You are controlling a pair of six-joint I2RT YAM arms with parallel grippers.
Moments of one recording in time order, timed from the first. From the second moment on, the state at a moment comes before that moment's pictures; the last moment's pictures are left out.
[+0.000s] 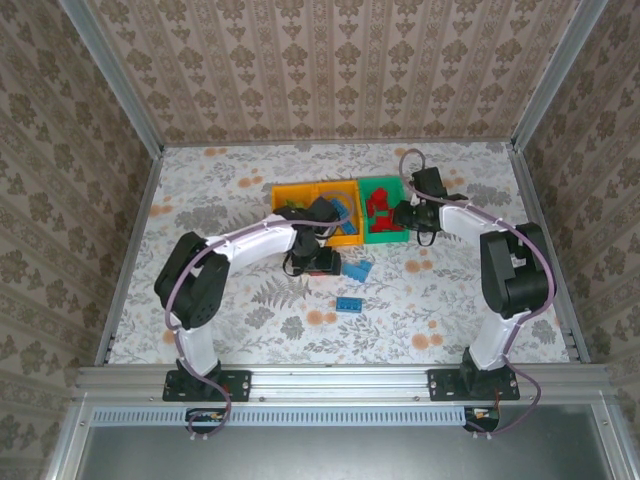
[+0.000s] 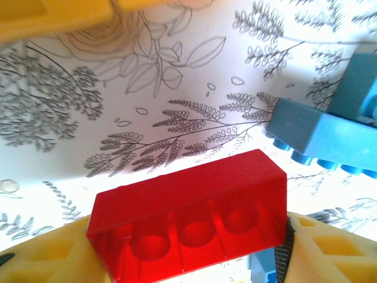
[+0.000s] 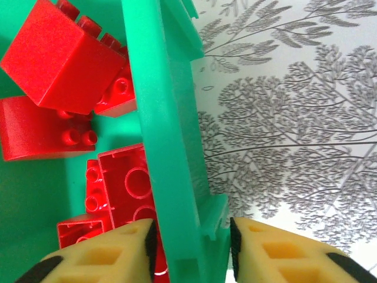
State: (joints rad) left arm -0.78 1.83 1.31 -0.82 0.16 -0.58; right arm 0.19 1.80 1.15 -0.35 -0.08 0.39
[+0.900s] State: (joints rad) left arm -0.68 2.09 1.79 -0.74 0.20 -0.45; right arm 0.38 1.52 1.02 -0.35 -0.06 0.50
